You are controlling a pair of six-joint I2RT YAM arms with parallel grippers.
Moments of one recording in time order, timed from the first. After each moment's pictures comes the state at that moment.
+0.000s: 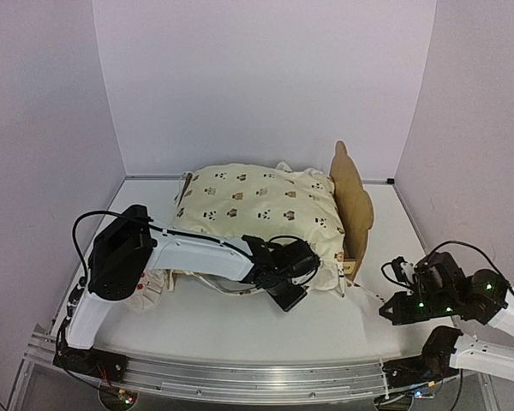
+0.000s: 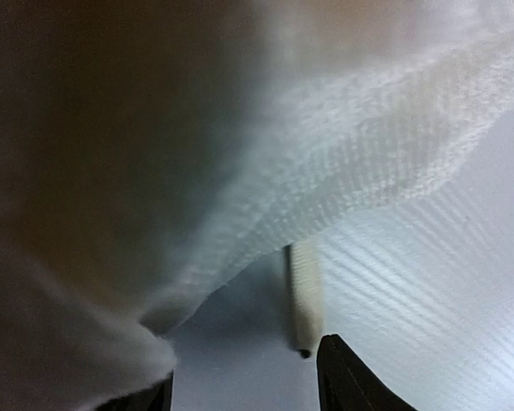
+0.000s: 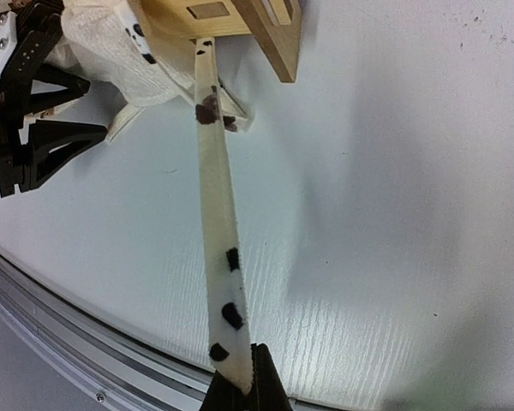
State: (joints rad) left arm -1.22 2.25 1.71 -0.54 -0.19 -0.22; right arm 0.78 0.52 0.51 -0.97 0.03 0.66
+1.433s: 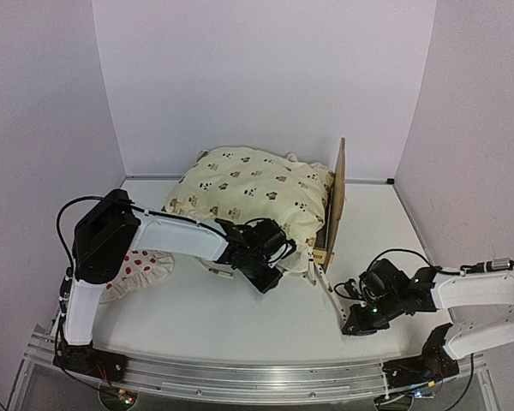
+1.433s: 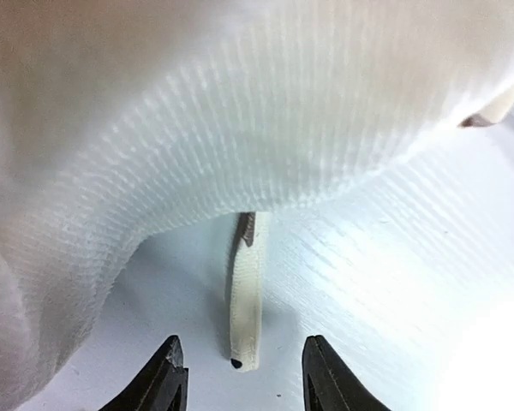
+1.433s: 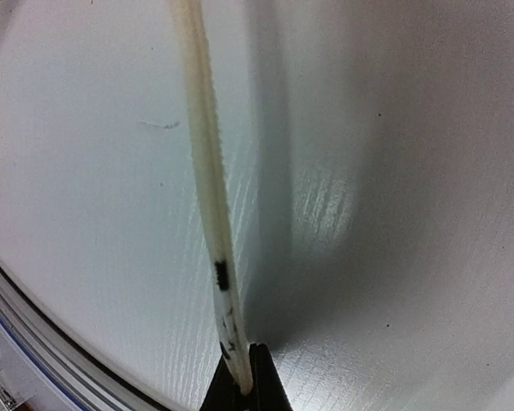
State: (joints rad) left arm -1.07 2.15 1.53 -0.44 -0.08 -0.13; right arm 0.79 1.16 0.40 -0.42 -0.21 0.64
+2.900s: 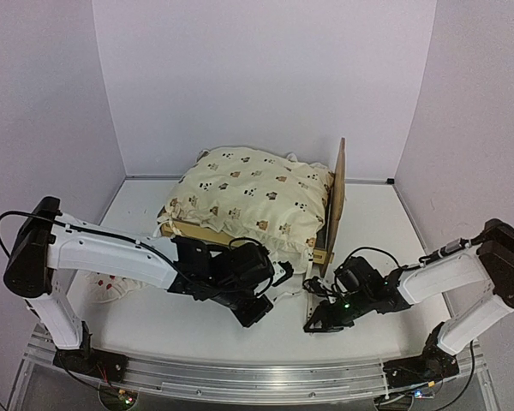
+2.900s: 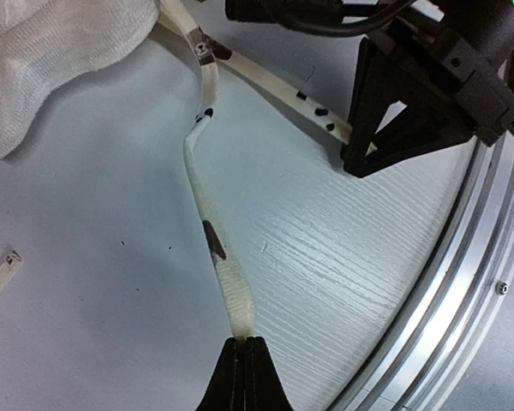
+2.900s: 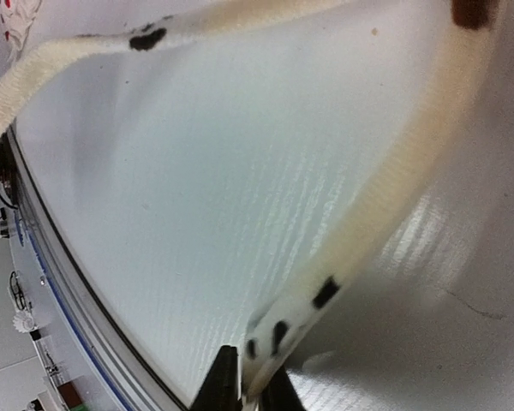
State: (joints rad) left arm -1.31 1.75 1.24 -0.50 -0.08 -0.29; right arm 0.86 1.50 0.46 0.04 -0.43 0.67
